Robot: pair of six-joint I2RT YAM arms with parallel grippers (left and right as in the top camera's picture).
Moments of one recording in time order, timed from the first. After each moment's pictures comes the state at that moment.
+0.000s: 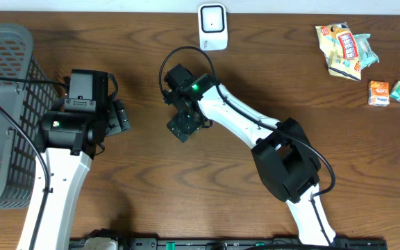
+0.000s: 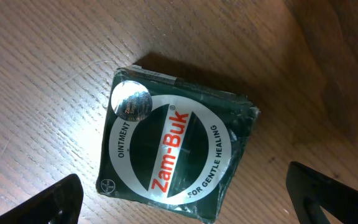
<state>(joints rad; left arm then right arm) -0.10 1.25 1.23 -1.11 -0.30 -0.36 0.72 2.25 1.80 -0.95 -0.08 -0.05</state>
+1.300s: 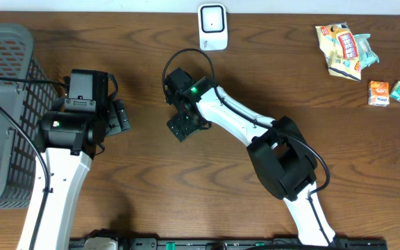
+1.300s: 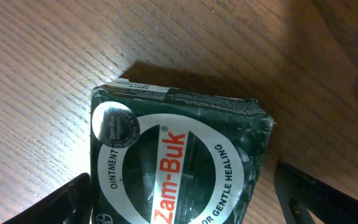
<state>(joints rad) -0.10 1.25 1.23 -1.11 -0.30 -0.36 0.72 2.28 1.78 -0.90 -0.10 0.08</state>
